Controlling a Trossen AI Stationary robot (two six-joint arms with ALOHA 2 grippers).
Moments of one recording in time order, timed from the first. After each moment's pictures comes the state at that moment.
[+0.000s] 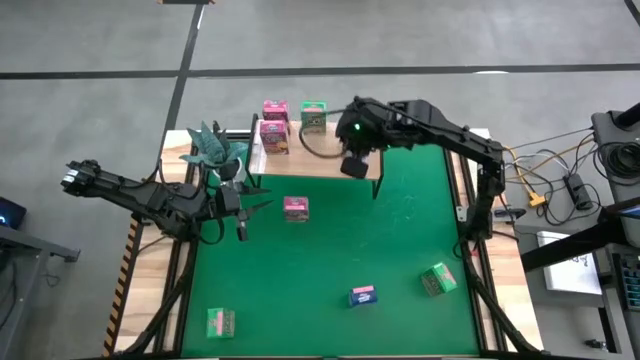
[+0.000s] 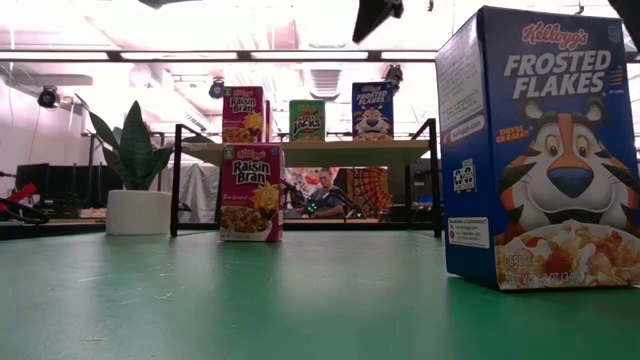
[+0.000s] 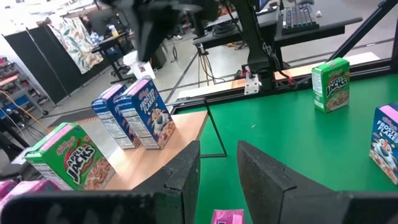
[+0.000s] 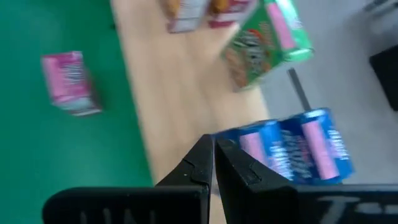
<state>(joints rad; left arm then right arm) -0.29 0.82 0.76 -0.13 -0.59 0.20 -0.20 1.85 2.28 -1.36 0.28 -0.07</state>
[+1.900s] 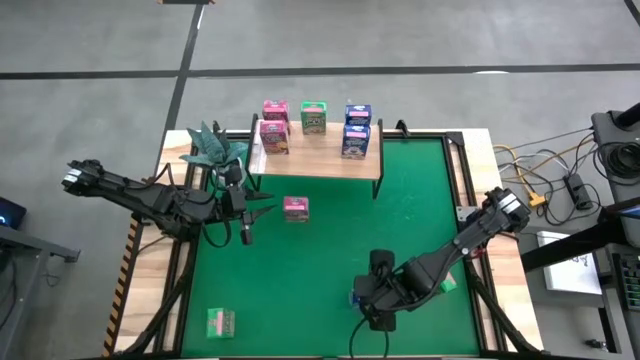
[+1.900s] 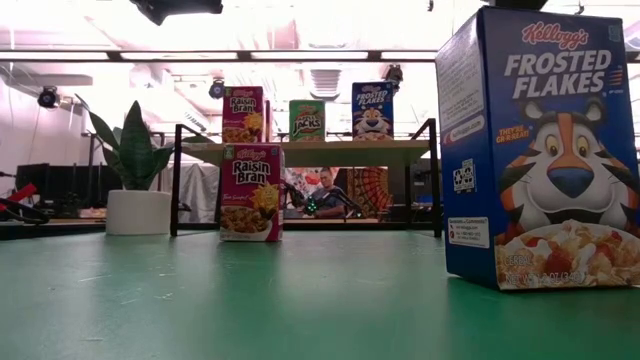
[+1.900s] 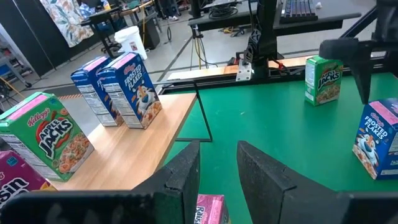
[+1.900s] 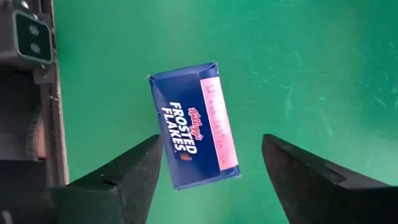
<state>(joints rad) -0.30 0.86 0.76 -0.17 -0.58 0.06 0.59 1.83 1.63 -1.06 0.18 0.61</state>
